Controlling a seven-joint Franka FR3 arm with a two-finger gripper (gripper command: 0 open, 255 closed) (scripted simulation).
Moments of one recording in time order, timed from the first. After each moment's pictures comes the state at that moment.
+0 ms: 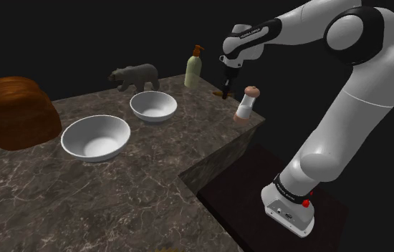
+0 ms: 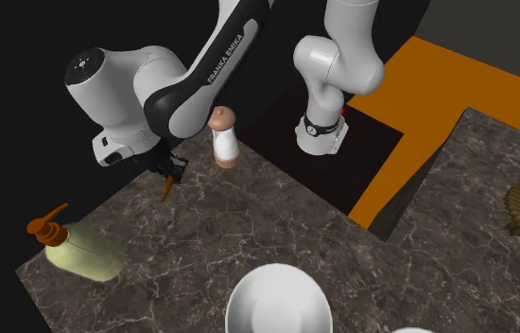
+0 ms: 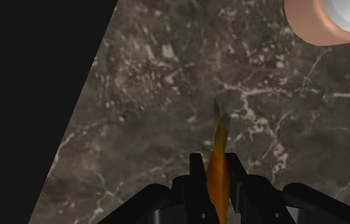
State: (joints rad) arm 0.09 0.08 -0.40 -2.11 0.06 2.07 -0.77
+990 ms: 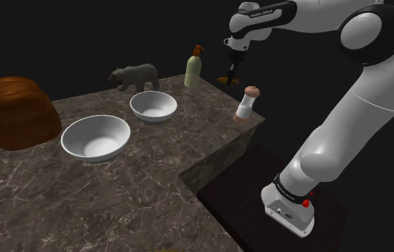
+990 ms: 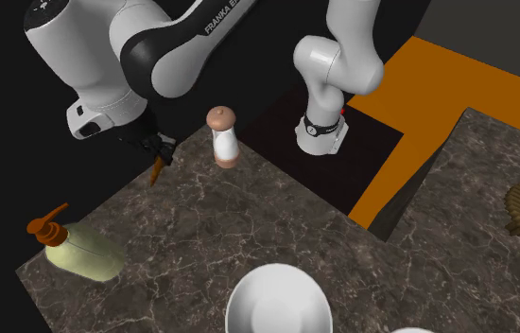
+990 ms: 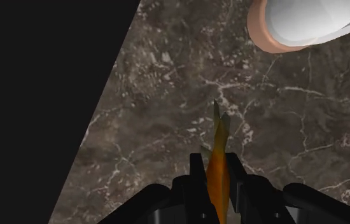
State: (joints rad) arm 0.10 0.00 -0.40 -1.99 0.02 1.88 -0.74
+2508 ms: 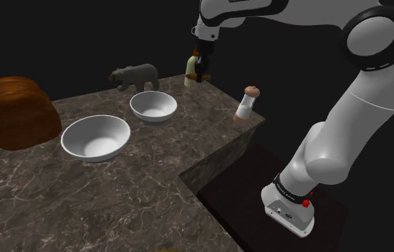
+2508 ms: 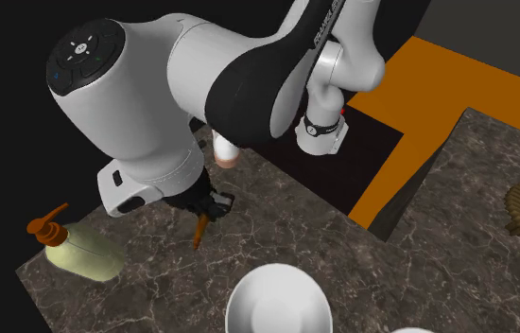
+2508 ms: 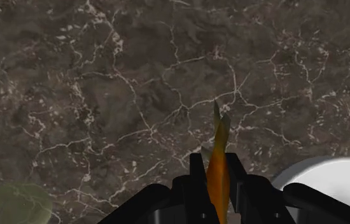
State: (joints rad) arm 0.27 0.02 -0.22 -1.86 0.06 1.78 -0.40
